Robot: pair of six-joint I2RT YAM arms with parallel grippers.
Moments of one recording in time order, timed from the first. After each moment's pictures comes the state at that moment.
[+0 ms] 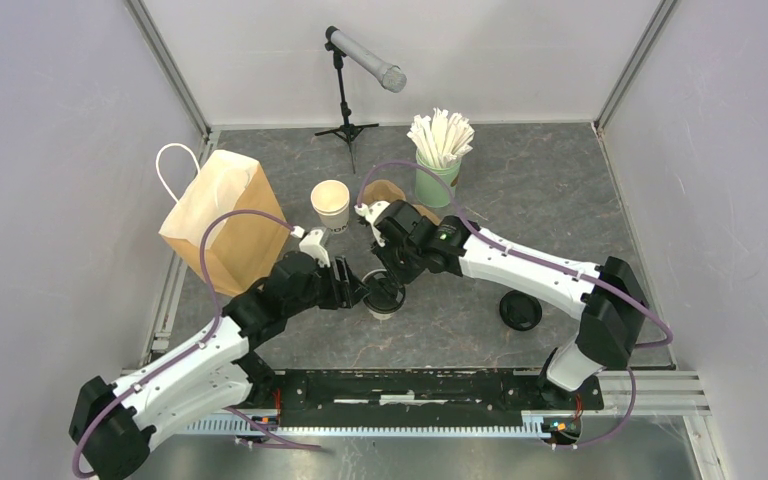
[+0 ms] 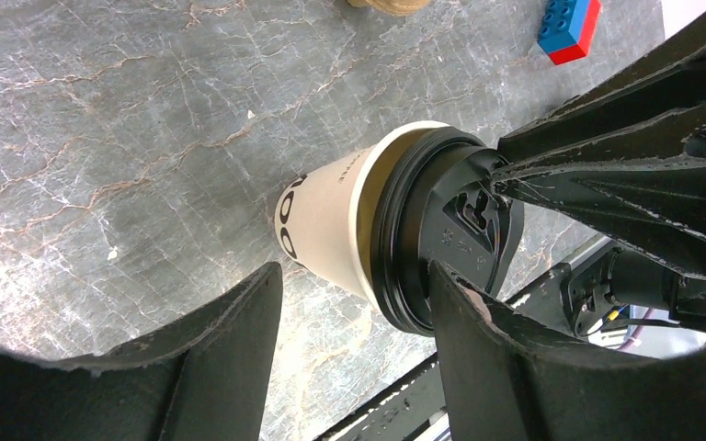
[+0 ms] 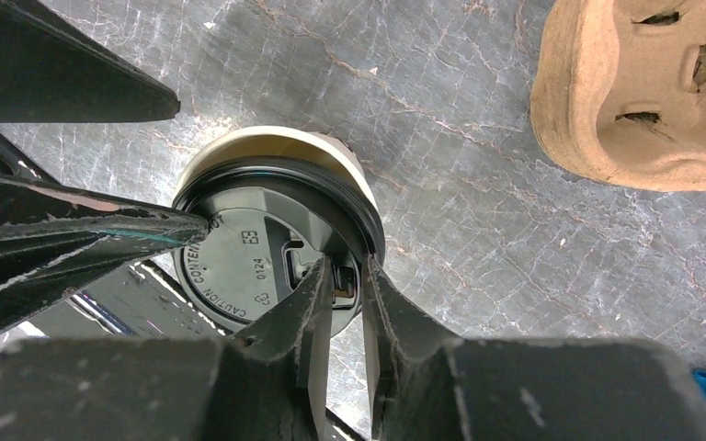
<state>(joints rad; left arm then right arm) -0.72 0.80 0.47 -0.23 0.03 -0.69 0.99 1.61 1.34 -0.70 0.05 0.22</state>
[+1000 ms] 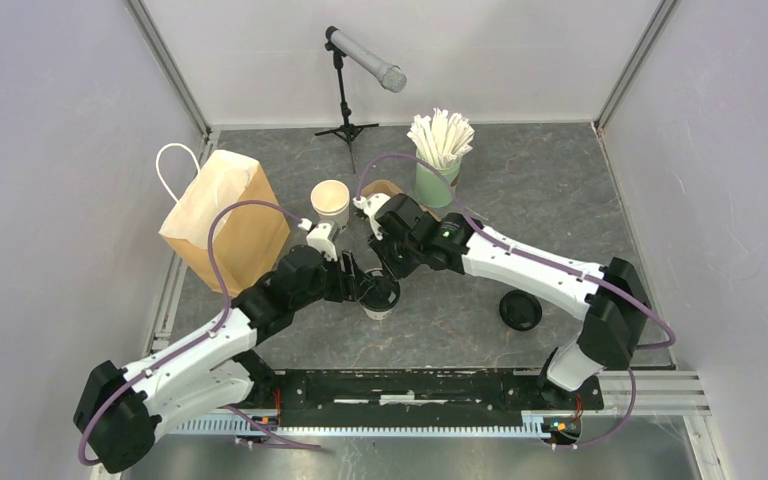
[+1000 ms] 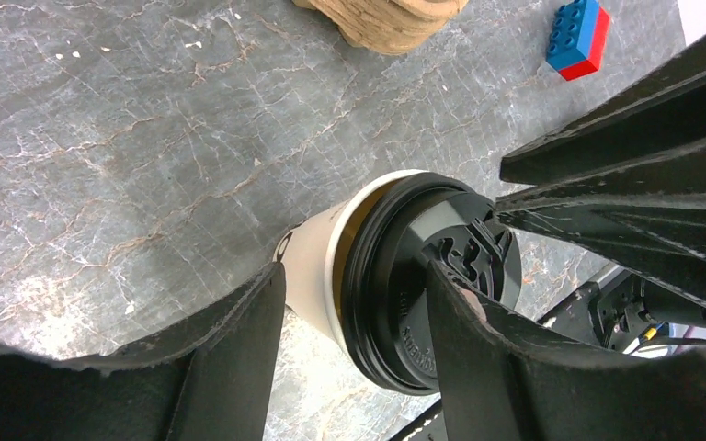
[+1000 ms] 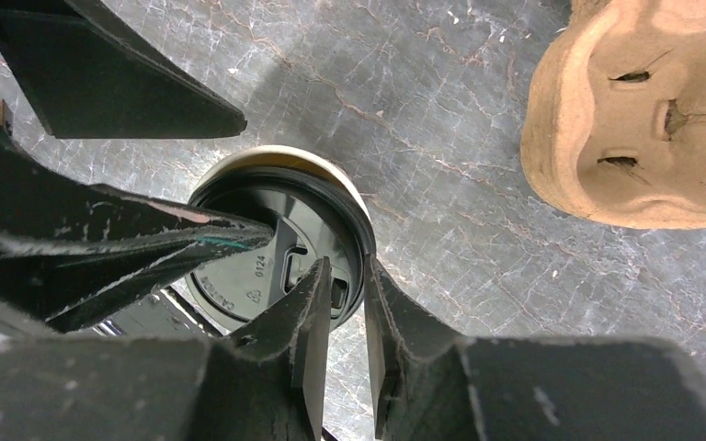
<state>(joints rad) -0.72 0.89 0.49 -0.14 0.01 -0.60 0.98 1.61 1.36 -0.65 0.04 0.21</state>
